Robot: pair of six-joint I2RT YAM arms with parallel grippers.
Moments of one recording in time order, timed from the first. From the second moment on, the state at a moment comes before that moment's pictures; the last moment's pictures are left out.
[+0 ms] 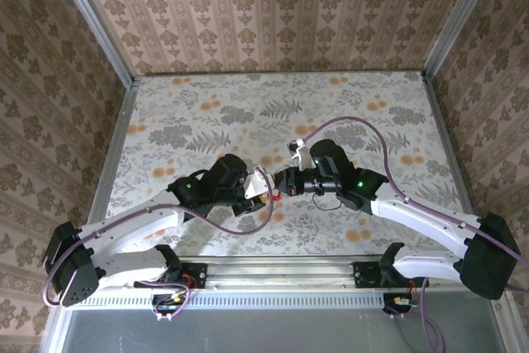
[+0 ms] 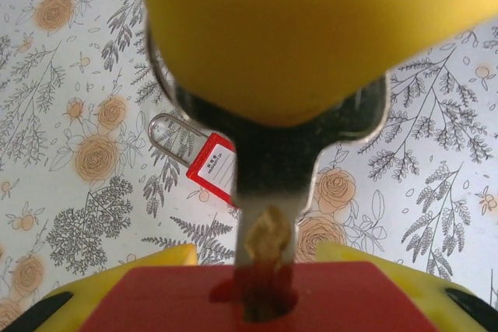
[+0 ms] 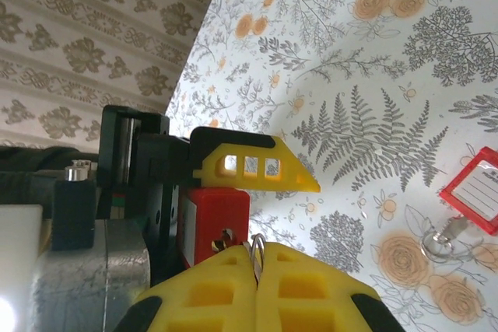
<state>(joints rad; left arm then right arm) -0.94 1.12 0.77 -0.46 0.13 0.33 0.81 1.18 0.82 -0.15 -0.37 0.75</state>
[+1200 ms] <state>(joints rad) -0.79 1.13 0.60 0.16 0.39 0.17 0.82 1.26 1.09 -0.36 -0.21 0.63</state>
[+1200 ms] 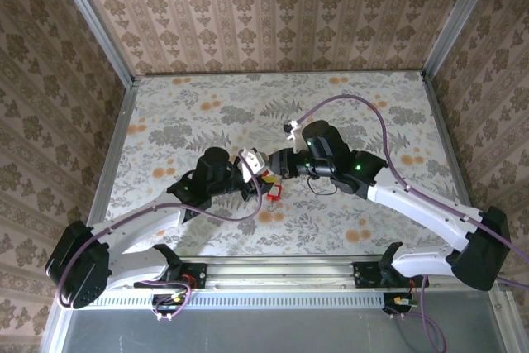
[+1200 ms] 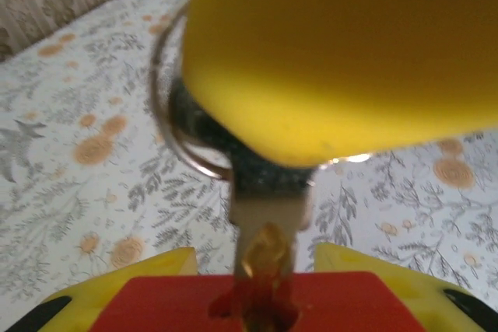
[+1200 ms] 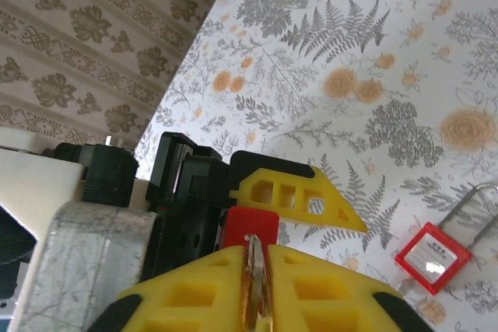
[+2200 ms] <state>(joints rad) -0.78 1.12 0.70 0.04 0.44 0.21 0.73 1.26 1.12 -0.51 -0.46 0.61</state>
